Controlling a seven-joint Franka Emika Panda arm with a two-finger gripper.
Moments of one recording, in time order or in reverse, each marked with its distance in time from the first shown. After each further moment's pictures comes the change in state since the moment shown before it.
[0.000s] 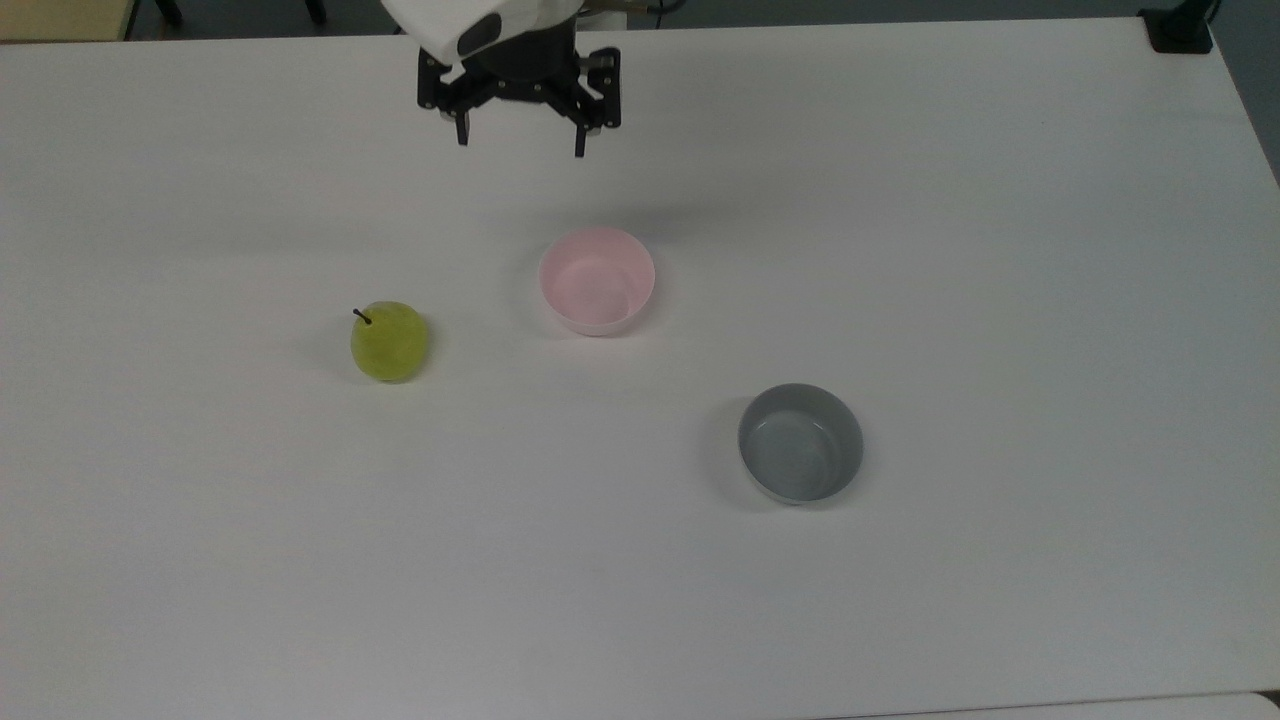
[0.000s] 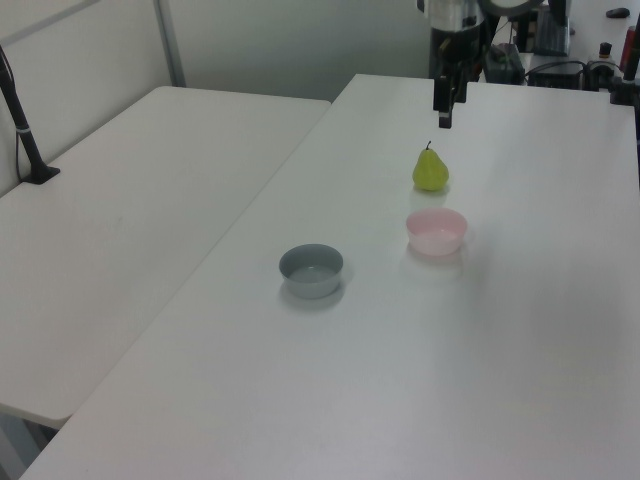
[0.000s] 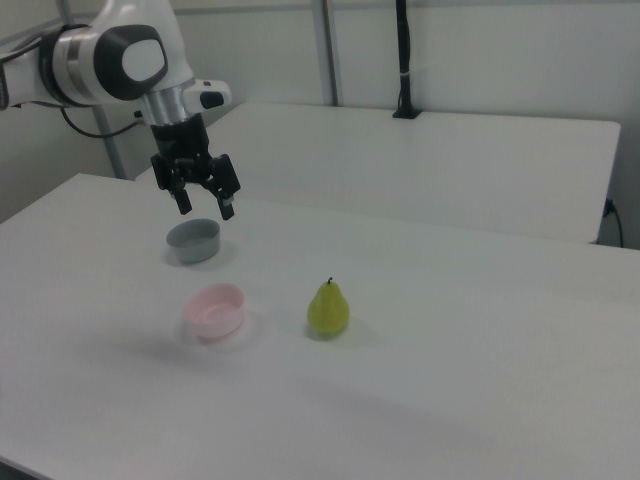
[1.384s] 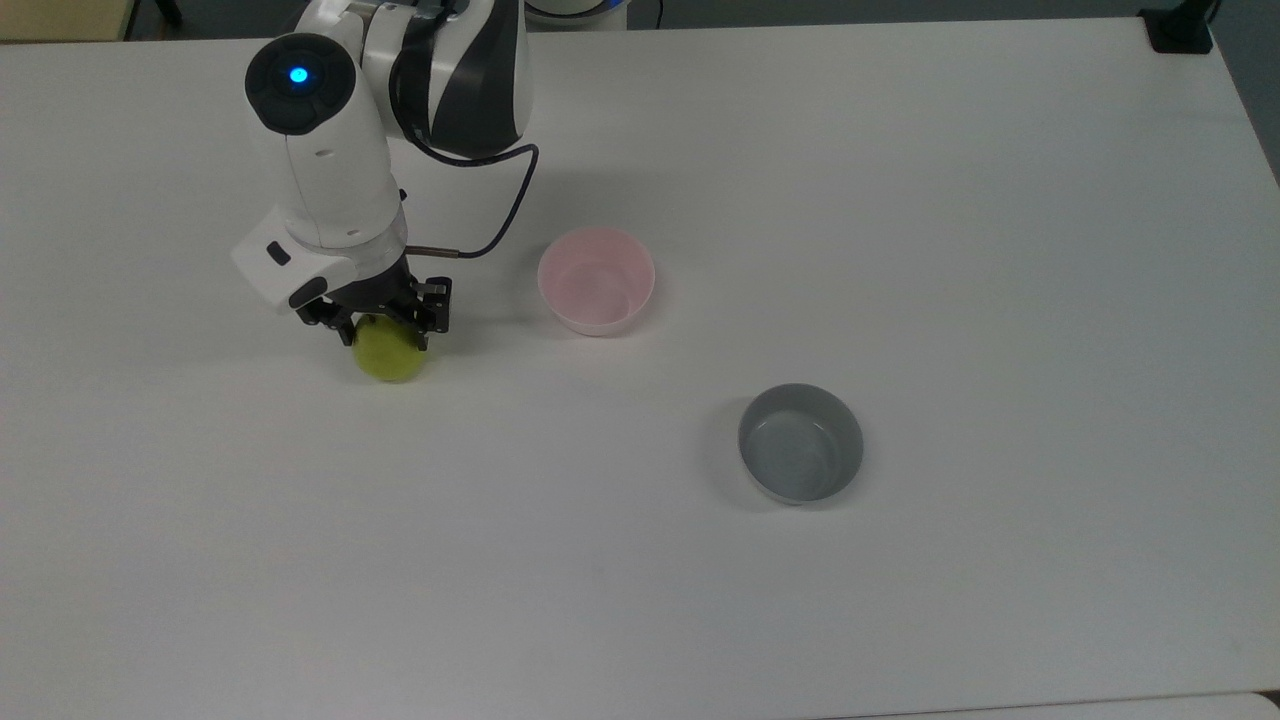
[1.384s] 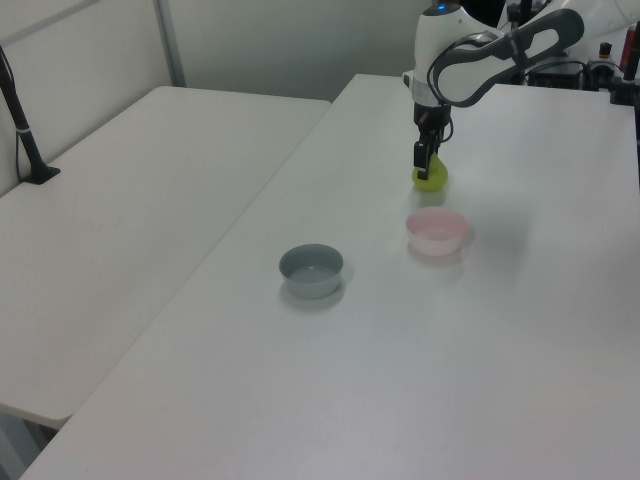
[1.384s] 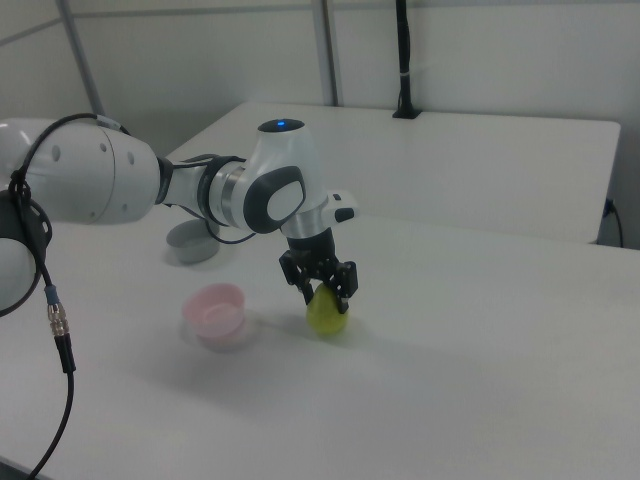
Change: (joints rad) arm -0.239 0.362 -0.008 -0.022 0.043 0.457 -0.235
